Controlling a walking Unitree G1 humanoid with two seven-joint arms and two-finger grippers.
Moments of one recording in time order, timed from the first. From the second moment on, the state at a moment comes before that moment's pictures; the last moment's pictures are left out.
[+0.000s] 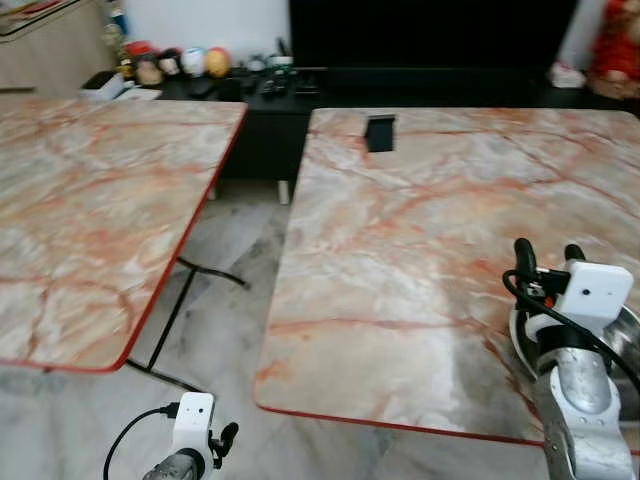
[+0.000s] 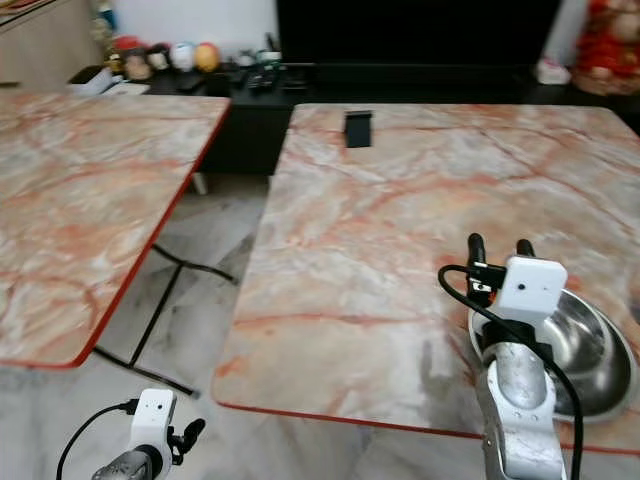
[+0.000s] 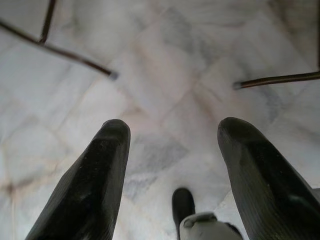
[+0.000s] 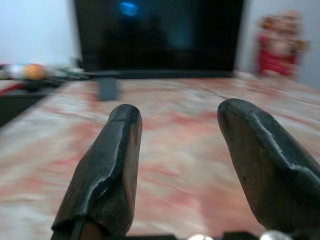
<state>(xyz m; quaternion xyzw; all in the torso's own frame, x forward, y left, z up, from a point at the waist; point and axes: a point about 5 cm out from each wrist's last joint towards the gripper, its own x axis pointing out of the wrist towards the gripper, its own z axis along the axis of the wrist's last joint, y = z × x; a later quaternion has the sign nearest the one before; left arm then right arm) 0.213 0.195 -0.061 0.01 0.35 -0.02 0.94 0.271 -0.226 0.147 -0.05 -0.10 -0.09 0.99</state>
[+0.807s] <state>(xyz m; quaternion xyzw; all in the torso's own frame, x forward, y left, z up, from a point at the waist) 0.211 0.197 -0.062 0.02 0.35 -0.02 0.93 0.280 -0.218 0.145 -0.05 -0.13 -0.06 0.99</state>
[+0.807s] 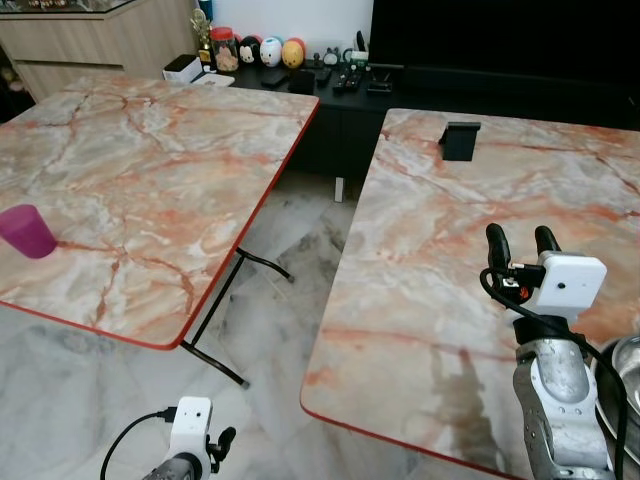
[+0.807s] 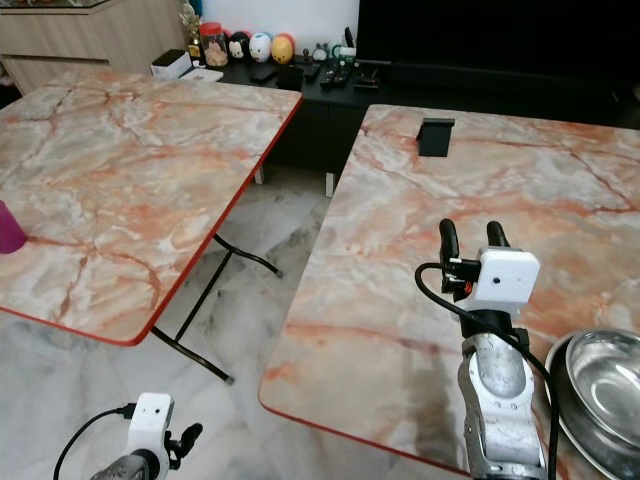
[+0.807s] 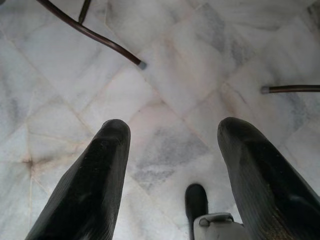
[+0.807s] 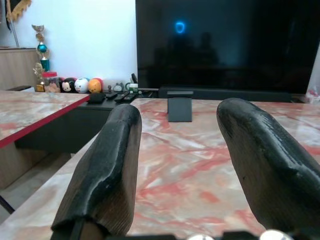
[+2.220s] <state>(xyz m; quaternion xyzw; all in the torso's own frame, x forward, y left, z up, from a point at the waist) 0.214 0.198 -0.060 0.02 0.35 -0.02 0.94 0.283 -0.218 0.146 -0.05 -0.14 -0.04 0.99</state>
